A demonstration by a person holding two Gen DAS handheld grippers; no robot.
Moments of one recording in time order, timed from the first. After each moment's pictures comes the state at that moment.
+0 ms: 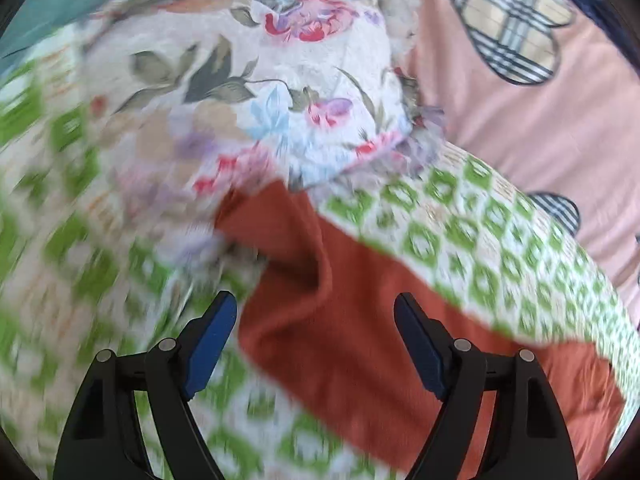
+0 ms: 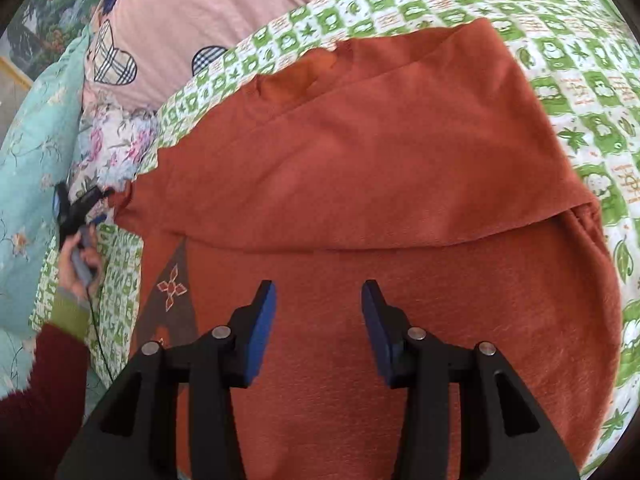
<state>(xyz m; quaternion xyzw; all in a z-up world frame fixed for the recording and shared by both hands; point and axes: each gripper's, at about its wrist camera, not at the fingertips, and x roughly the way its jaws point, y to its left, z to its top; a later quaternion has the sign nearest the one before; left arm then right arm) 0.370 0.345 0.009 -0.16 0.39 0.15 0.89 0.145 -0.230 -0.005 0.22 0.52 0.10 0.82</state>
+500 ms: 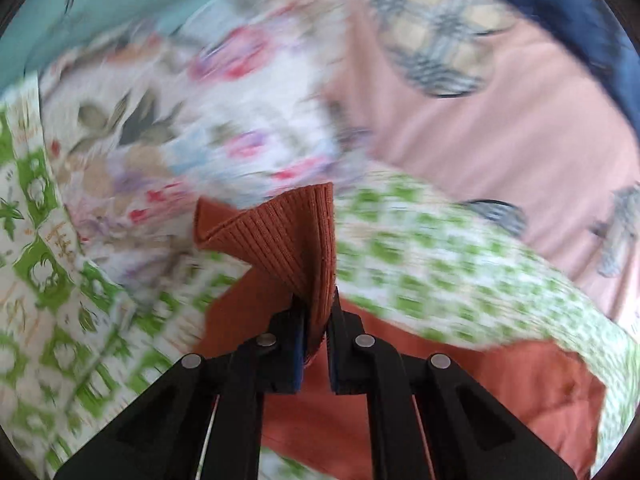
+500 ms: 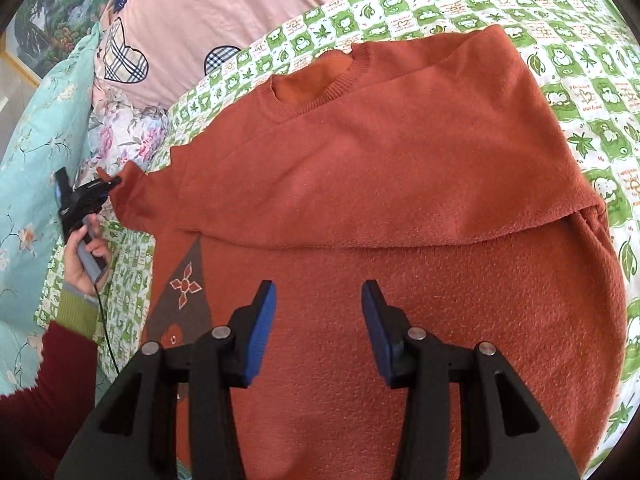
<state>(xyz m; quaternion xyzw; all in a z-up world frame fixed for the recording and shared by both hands) 0.338 0.283 0.036 -0.15 0.33 0.06 0.93 0.141 -0.226 0.003 0.23 0.51 0.11 0.82</state>
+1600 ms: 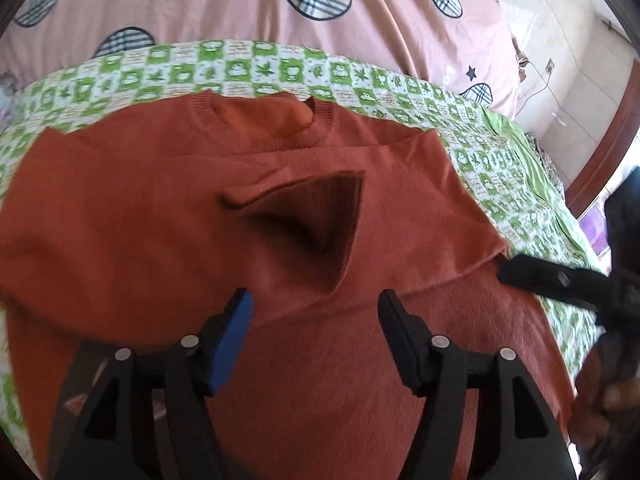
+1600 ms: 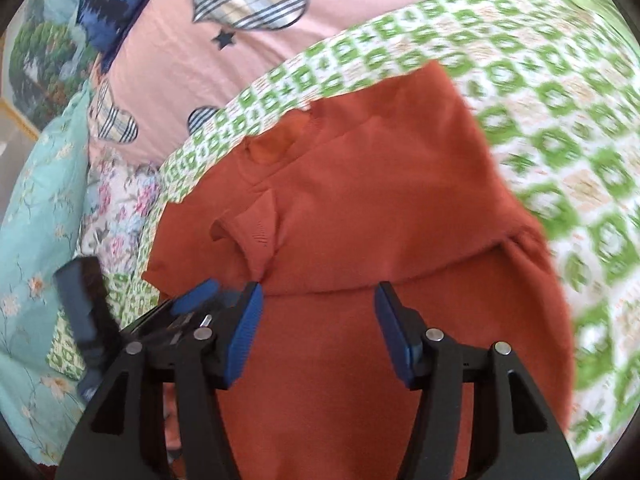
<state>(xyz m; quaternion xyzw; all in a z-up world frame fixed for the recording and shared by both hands) 0.189 -0.060 -0.040 -0.01 0.44 -0.25 0.86 0.137 -0.266 0.016 0.27 0.46 0.08 0.84</state>
